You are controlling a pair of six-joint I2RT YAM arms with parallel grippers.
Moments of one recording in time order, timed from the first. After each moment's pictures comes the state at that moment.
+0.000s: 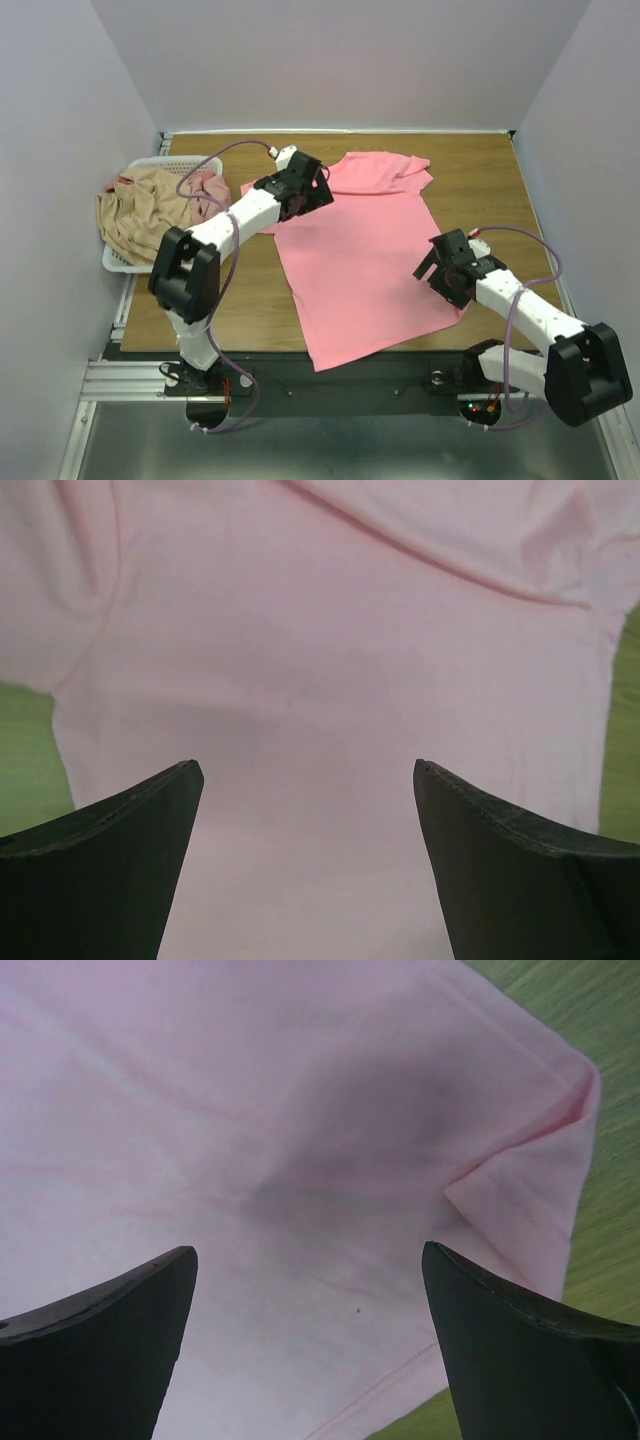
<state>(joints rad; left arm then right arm) -0.62 1.71 1.38 -0.48 -0.28 -0.84 0.36 1.09 0.59 -0.63 0.29 0.99</state>
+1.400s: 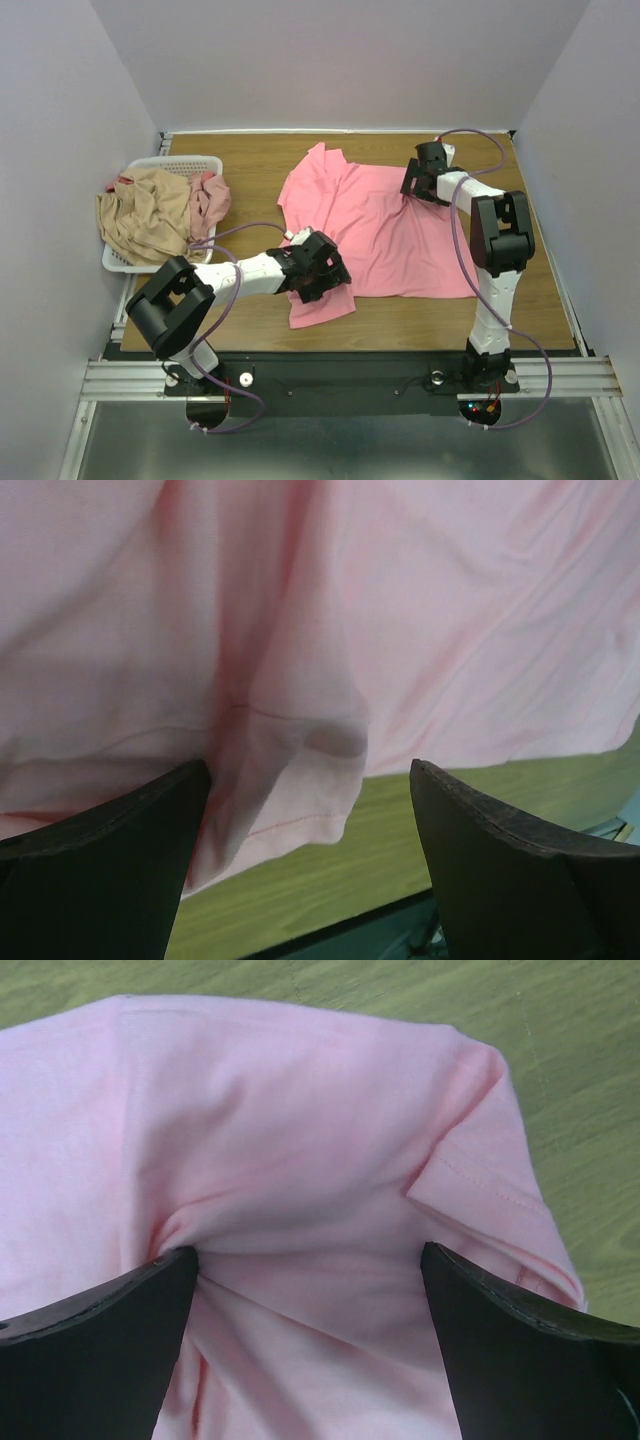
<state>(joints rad) -0.86 1.57 0.82 -0.21 -0.06 -1.22 0.17 2.13 1.53 -0.30 0.34 0.45</state>
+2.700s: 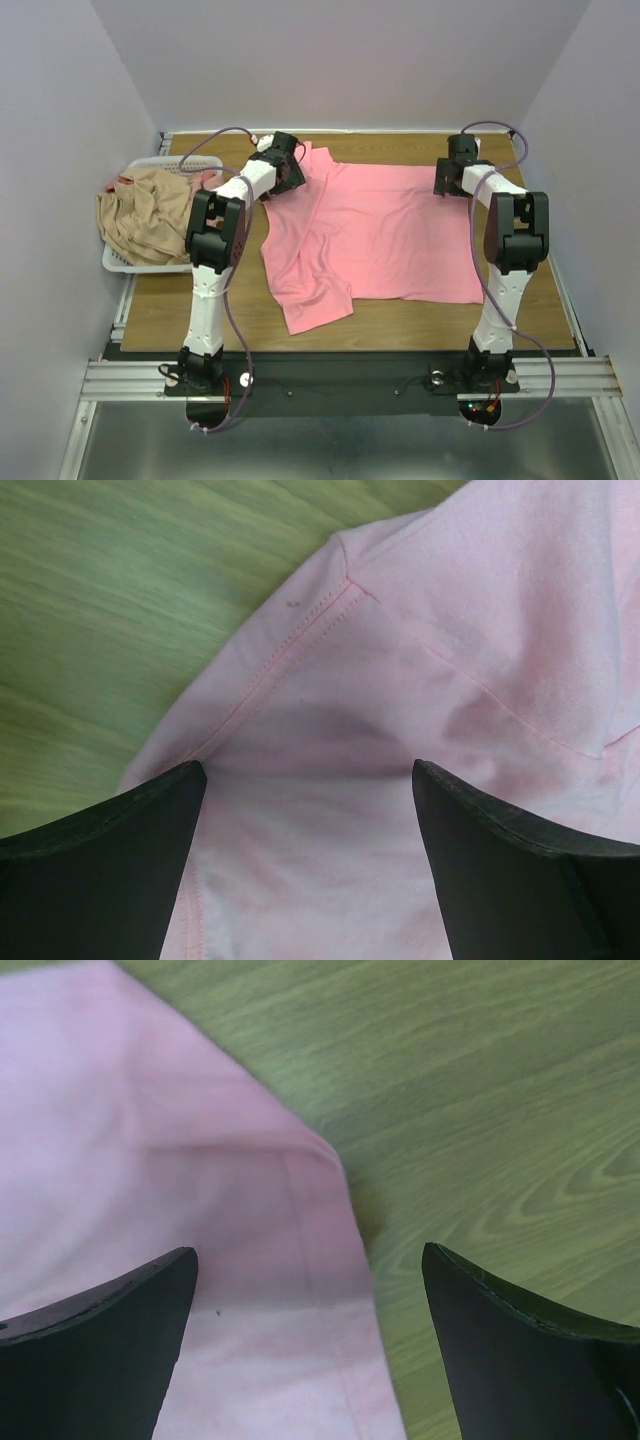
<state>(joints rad) -0.36 2.28 1.84 -0.54 -0.31 -0.69 0.02 2.11 1.57 -0.39 0.43 0.13</state>
